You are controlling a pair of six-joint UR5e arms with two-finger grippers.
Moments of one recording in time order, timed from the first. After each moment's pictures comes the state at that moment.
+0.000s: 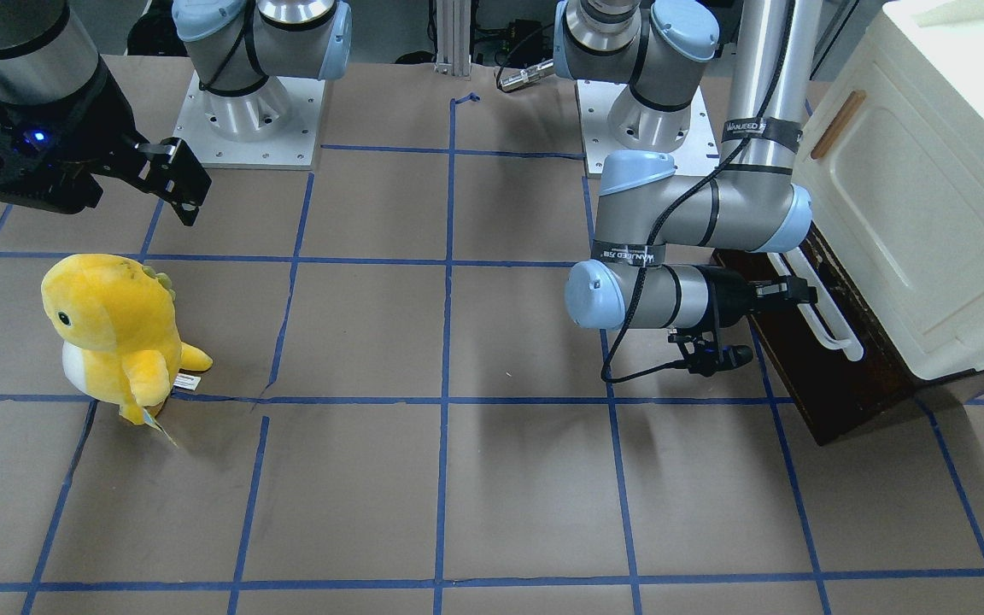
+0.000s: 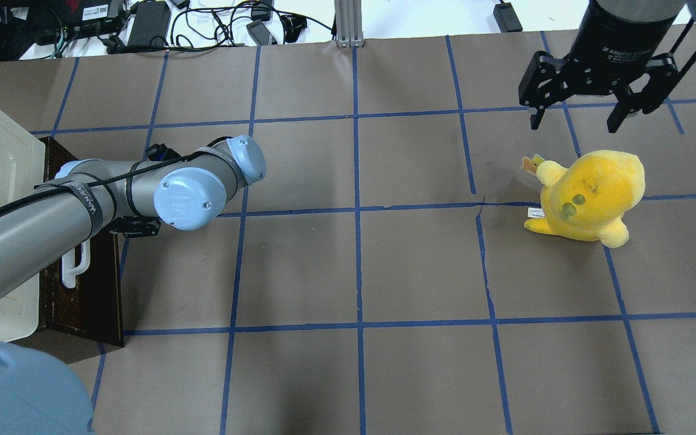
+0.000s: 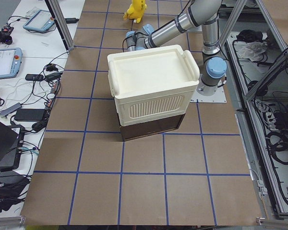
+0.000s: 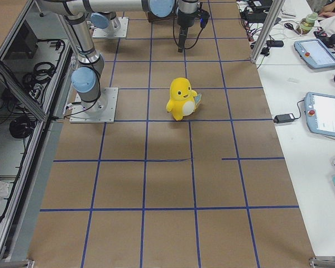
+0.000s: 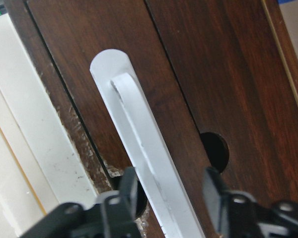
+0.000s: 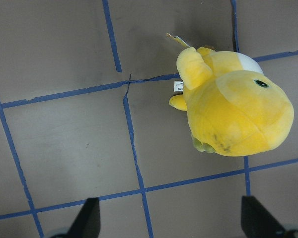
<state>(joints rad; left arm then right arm) -1.65 -1.97 -1.90 -1.56 2.77 -0.40 1.51 -1.53 1.48 -1.44 -1.63 0.11</state>
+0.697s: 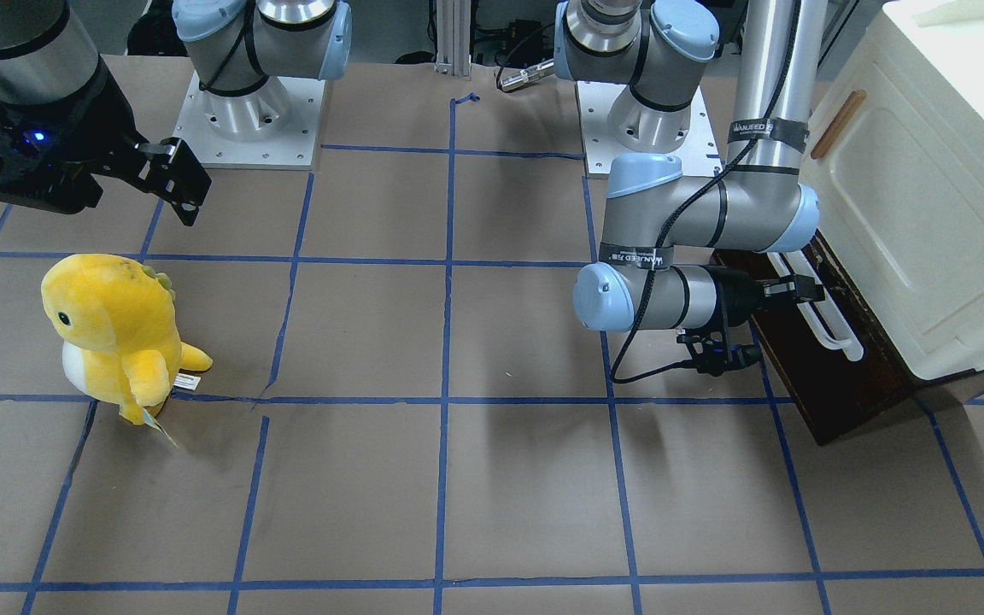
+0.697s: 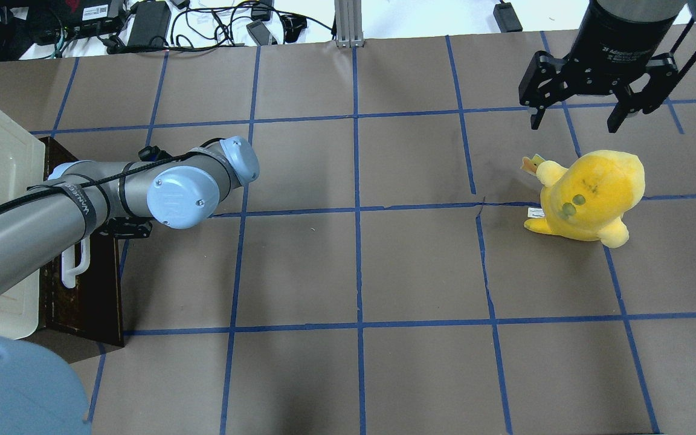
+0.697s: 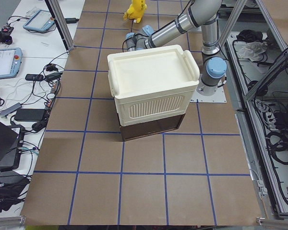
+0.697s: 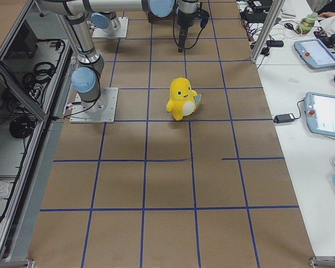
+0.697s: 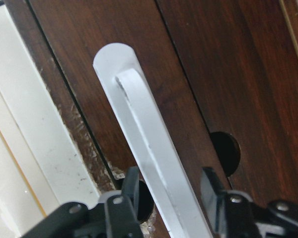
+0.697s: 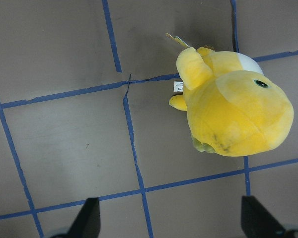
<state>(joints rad) -1.63 -1.96 -1.91 -1.58 2.78 -0.42 1.51 -1.53 1.48 -1.44 -1.63 0.11</state>
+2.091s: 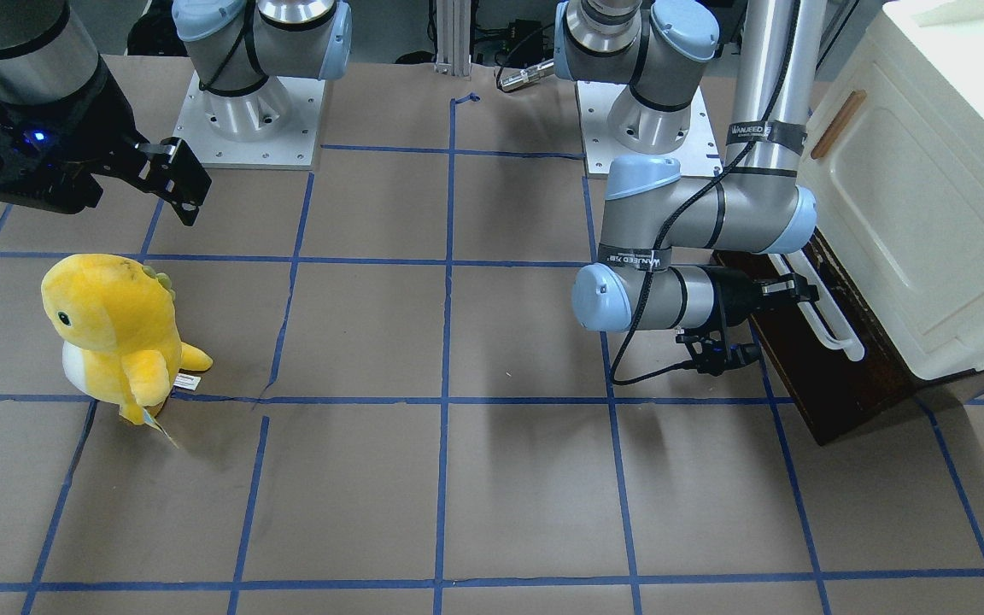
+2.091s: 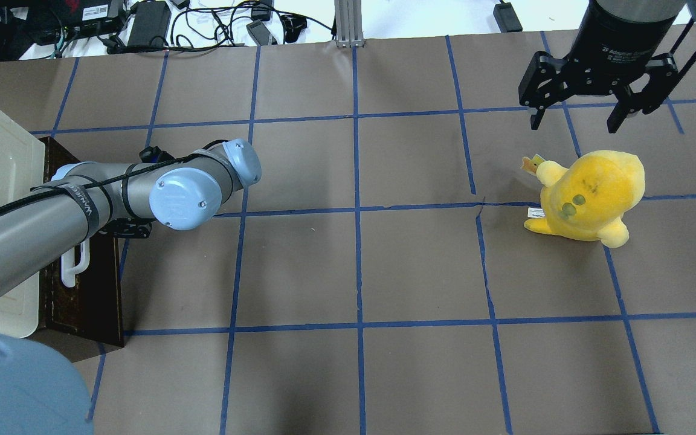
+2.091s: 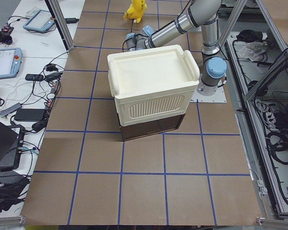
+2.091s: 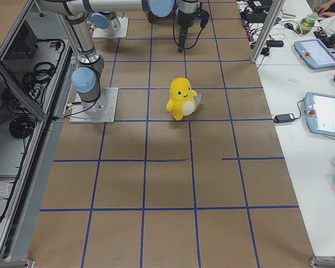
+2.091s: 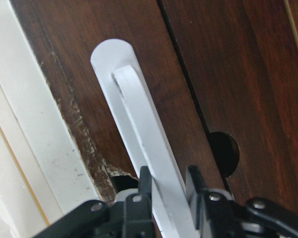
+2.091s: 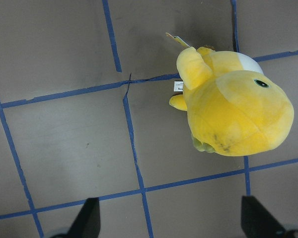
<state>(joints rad) -1.64 -1.97 -1.91 -1.59 2.78 -0.46 1.51 -1.53 1.48 -1.44 -1.63 0.11</state>
